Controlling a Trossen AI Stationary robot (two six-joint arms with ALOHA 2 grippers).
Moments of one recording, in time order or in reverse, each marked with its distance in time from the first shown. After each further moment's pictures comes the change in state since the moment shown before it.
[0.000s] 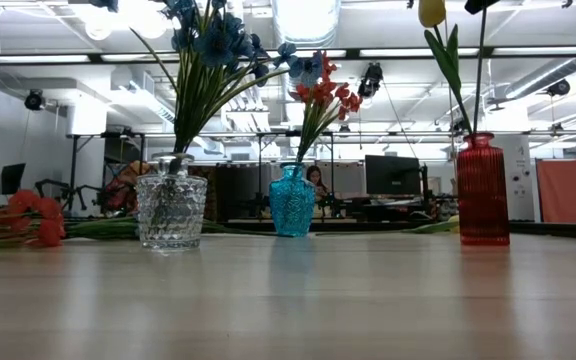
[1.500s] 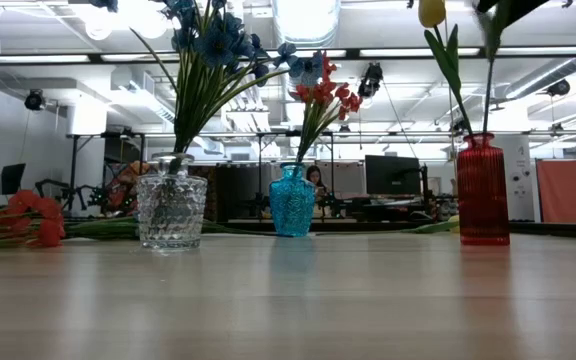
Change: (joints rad) left arm 0.000 -0.001 -0.016 0.001 -0.051 -0.001; right arm 0.000 -0.002 0.000 -0.003 -0.217 0.124
